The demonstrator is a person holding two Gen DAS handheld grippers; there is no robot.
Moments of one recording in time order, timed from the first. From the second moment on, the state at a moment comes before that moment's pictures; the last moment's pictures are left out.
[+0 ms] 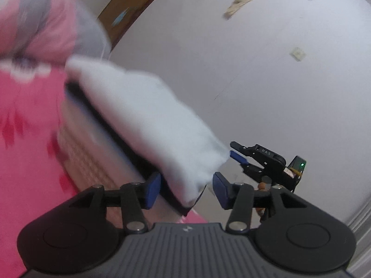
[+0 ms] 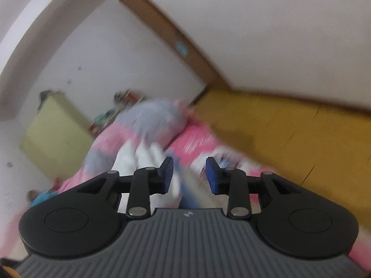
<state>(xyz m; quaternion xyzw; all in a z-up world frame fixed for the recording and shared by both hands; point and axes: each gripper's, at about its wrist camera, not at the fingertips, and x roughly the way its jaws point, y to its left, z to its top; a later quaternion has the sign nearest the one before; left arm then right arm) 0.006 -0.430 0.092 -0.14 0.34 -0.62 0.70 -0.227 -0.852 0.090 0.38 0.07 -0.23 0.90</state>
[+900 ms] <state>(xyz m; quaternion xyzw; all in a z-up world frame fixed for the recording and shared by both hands) 0.198 -0.536 0.045 -0.13 0.30 -0.42 0.85 -0.131 -0.722 0.087 0.07 0.16 -0.02 0.98</state>
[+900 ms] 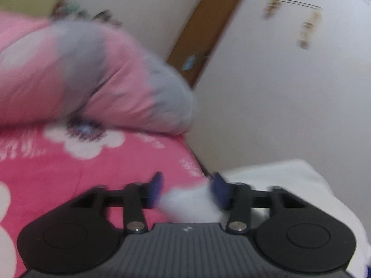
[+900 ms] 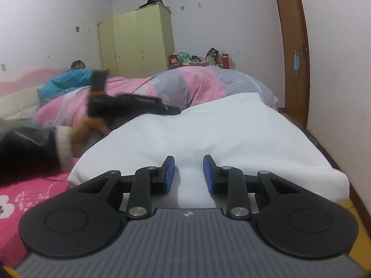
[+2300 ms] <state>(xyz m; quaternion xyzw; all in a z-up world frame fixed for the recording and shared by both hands) -0.002 -0.510 0.072 0.05 0.05 -0.63 0.77 -0.057 -0.804 0.188 0.13 0.16 -0.17 0.96</state>
